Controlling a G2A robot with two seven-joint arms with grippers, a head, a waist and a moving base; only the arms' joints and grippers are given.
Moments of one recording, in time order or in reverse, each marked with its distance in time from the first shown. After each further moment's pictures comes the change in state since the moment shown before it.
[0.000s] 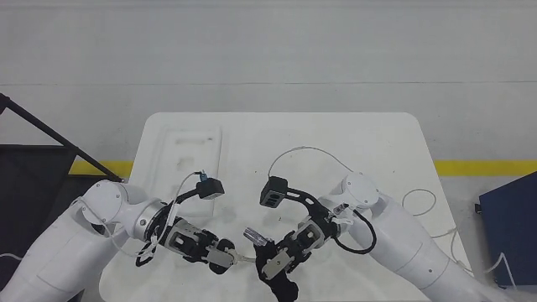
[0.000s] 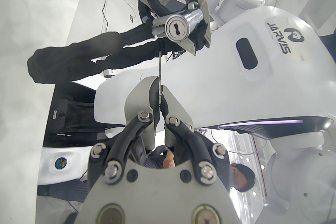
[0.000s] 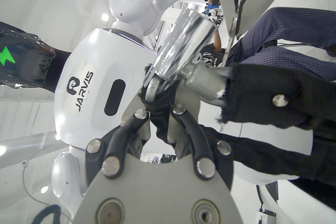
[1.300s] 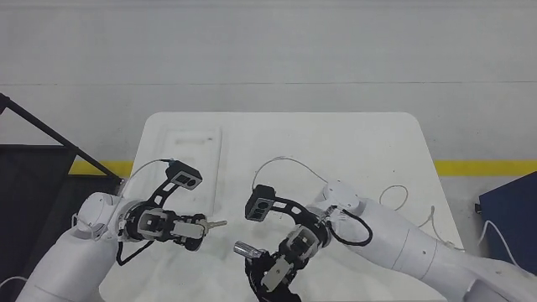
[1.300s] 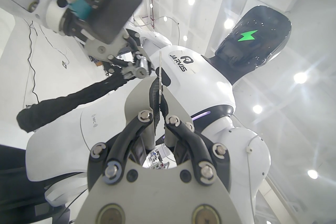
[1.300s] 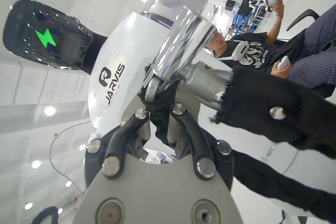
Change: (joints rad) left arm 0.162 -0.099 -0.168 0.095 -0.387 0.052 -0.052; right arm 0.233 0.019 -0.410 0.094 0.405 -0.113 0.000
